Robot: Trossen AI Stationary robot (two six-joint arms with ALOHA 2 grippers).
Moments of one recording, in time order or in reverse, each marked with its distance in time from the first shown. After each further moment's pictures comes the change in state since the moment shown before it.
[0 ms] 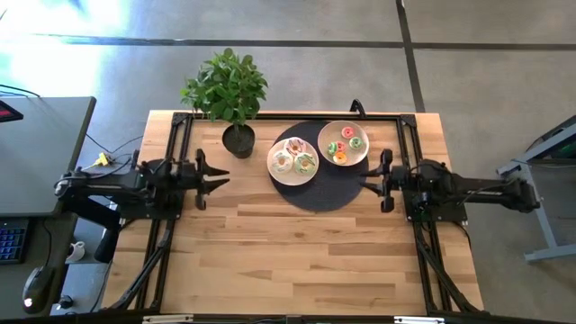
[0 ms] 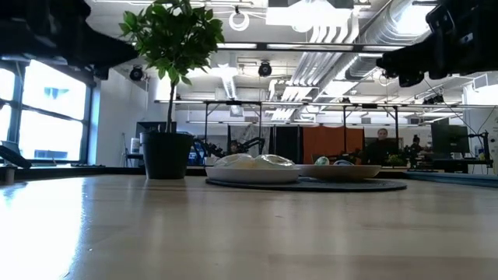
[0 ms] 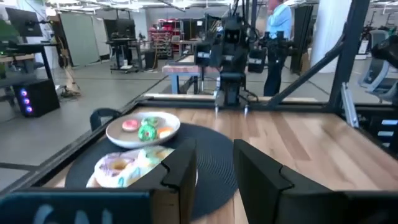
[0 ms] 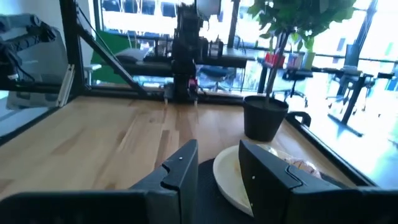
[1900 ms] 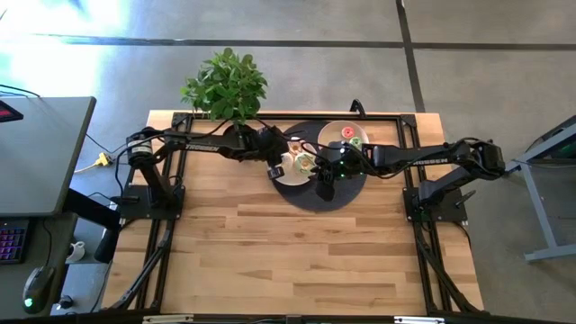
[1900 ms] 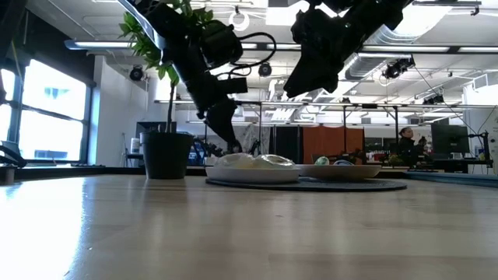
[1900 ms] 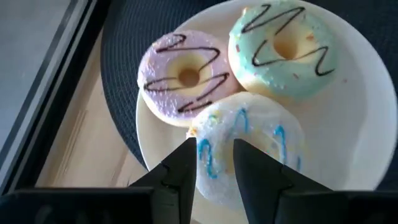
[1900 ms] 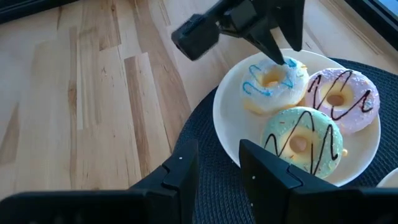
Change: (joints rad) left arm 0.301 1.547 0.999 -0.387 -0.091 0.118; right arm 0.000 1.169 0.856 -0.377 0.079 0.307
